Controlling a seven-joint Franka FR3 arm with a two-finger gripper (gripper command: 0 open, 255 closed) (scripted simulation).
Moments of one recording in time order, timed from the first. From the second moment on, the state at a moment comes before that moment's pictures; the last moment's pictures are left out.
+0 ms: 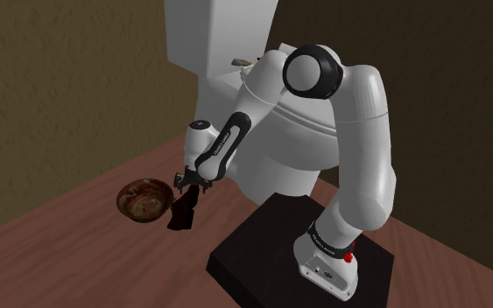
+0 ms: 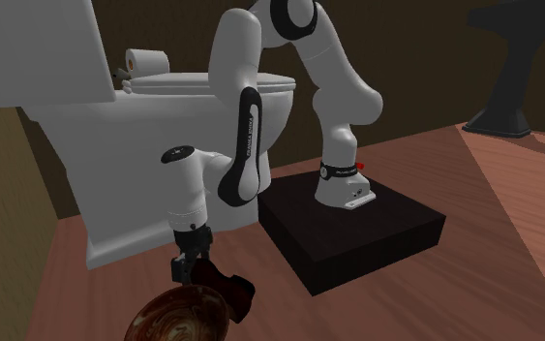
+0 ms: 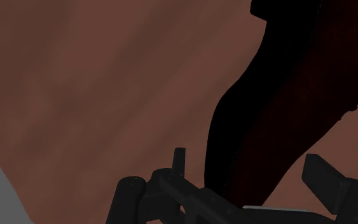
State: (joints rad) arm 0.04 0.63 0.10 -2.24 -0.29 2.83 1.08
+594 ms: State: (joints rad) arm 0.04 0.63 0.10 -2.23 -0.29 2.83 1.08
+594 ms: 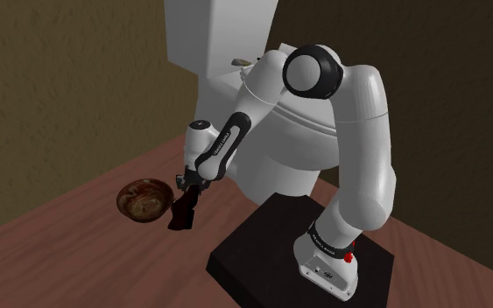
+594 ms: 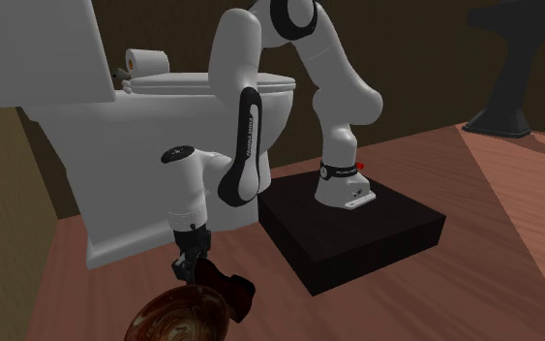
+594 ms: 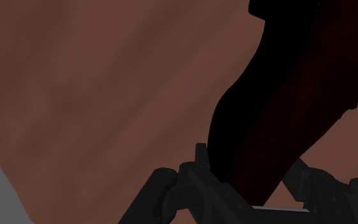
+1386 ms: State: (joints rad) arm 0.02 0.54 0.13 -2.26 -0.27 2.78 1.06
